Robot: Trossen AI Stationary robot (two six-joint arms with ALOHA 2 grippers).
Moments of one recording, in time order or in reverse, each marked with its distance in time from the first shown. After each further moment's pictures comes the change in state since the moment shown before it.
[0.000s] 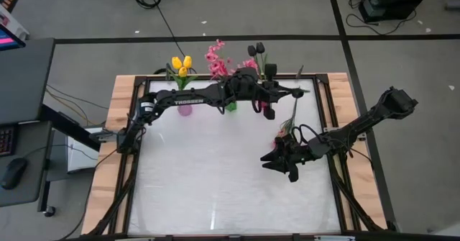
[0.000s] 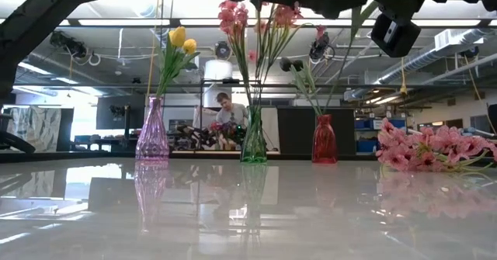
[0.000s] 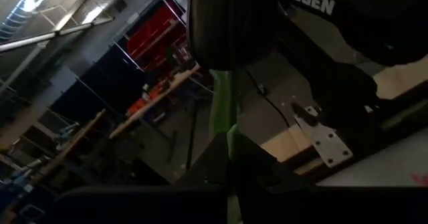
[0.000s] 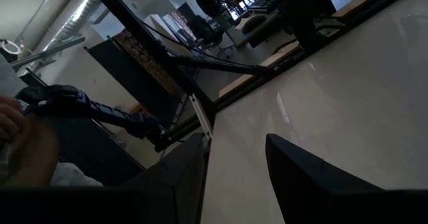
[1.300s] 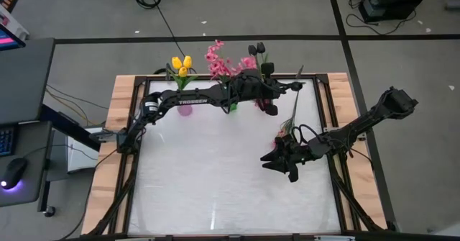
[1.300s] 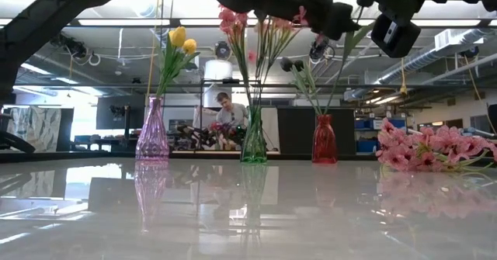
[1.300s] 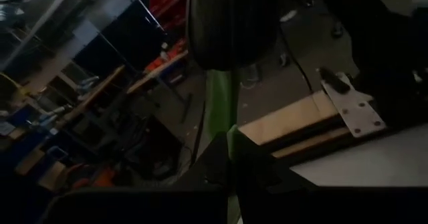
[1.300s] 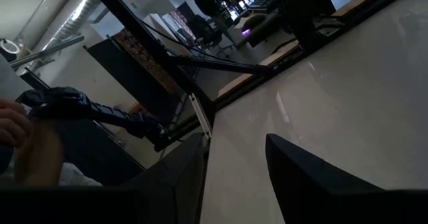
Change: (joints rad) left arm 0.019 0.050 0.000 -0.008 -0.156 -0.067; right arm 0.000 0.000 0.000 -0.001 0.000 0.000
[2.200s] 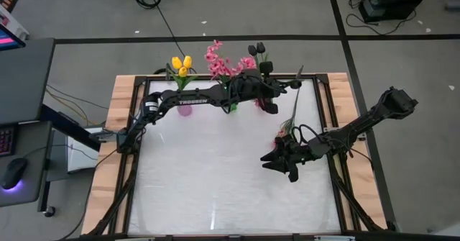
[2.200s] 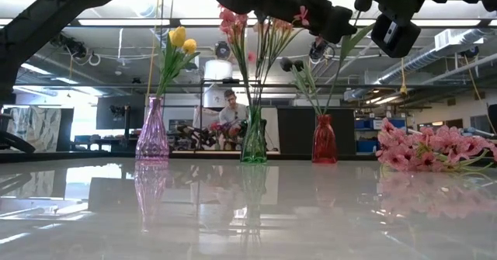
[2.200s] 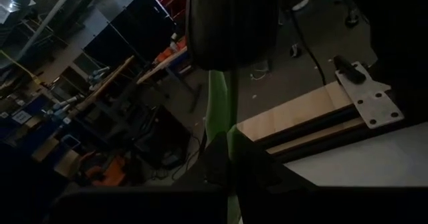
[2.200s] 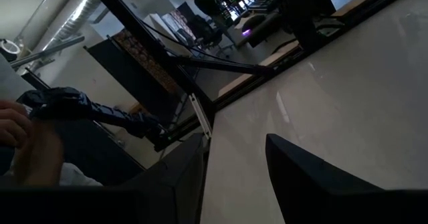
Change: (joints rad) left arm 0.001 0.002 0.000 -0.004 -0.059 0.005; right arm 0.000 0.000 0.000 0.000 0.000 0.000
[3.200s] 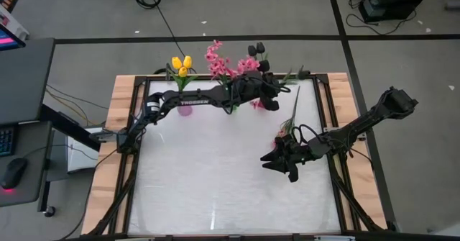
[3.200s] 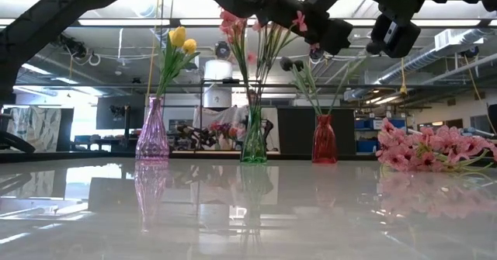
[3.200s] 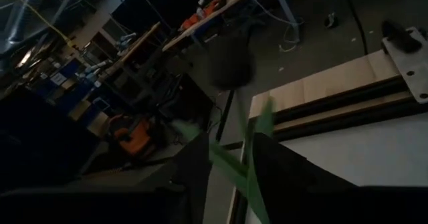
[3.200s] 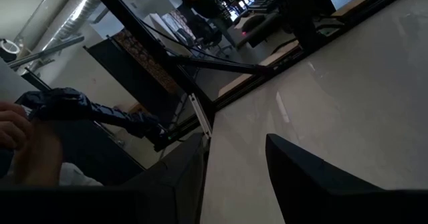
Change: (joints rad) left arm -0.005 0.018 0.000 -0.017 -0.171 -0.026; right arm 0.000 0.000 0.000 0.000 0.000 0.000
